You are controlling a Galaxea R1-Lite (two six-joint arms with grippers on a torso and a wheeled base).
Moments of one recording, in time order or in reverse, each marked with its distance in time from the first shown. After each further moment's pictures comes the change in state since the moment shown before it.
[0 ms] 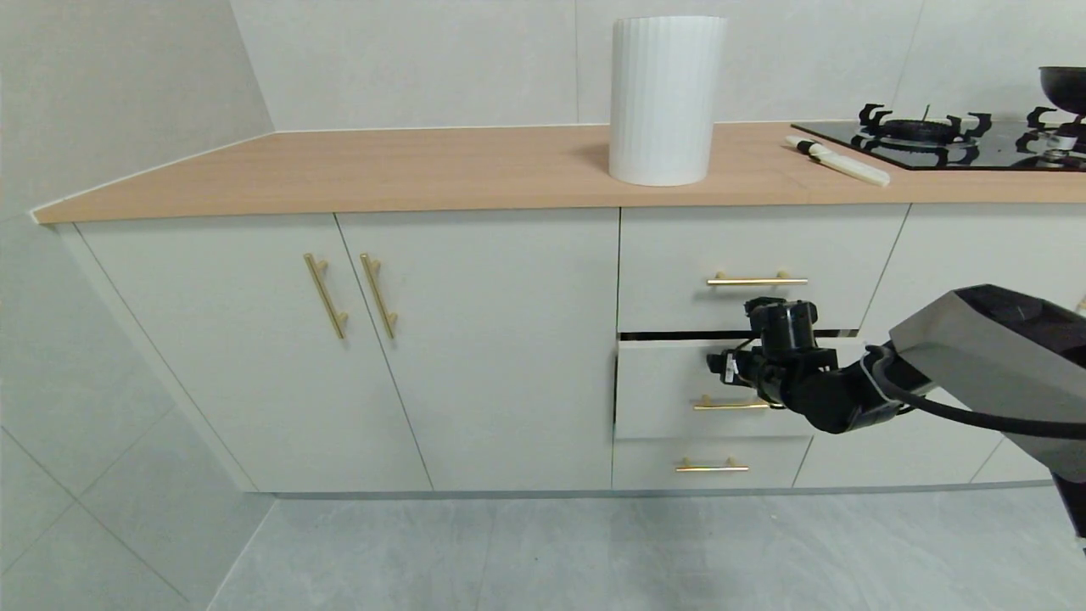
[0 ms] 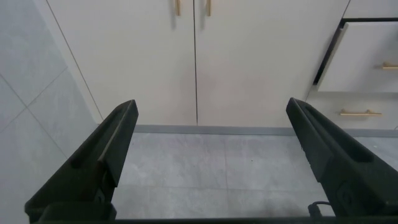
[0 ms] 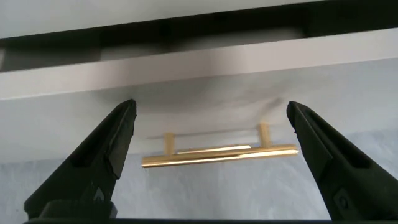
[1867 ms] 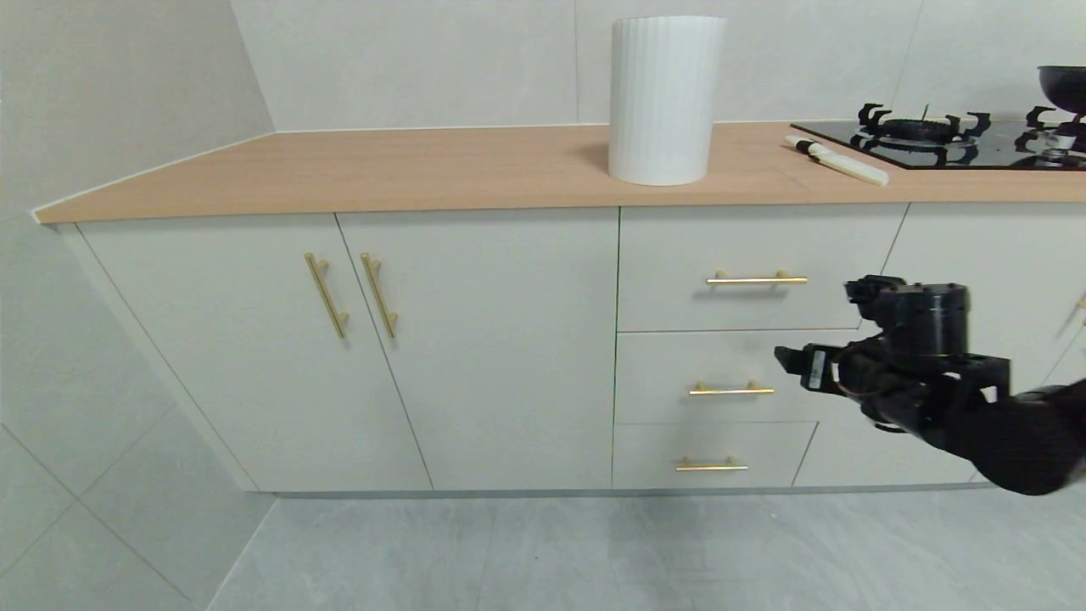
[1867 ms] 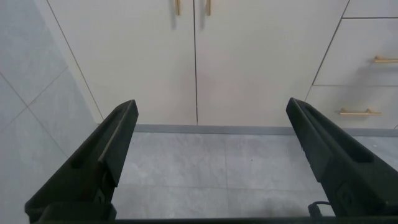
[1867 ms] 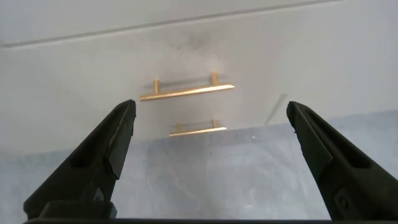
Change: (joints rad) left arm 0.000 0.000 0.000 0.000 0.000 0.000; right arm 0.008 -0.547 0.588 -0.126 -0.040 -0.014
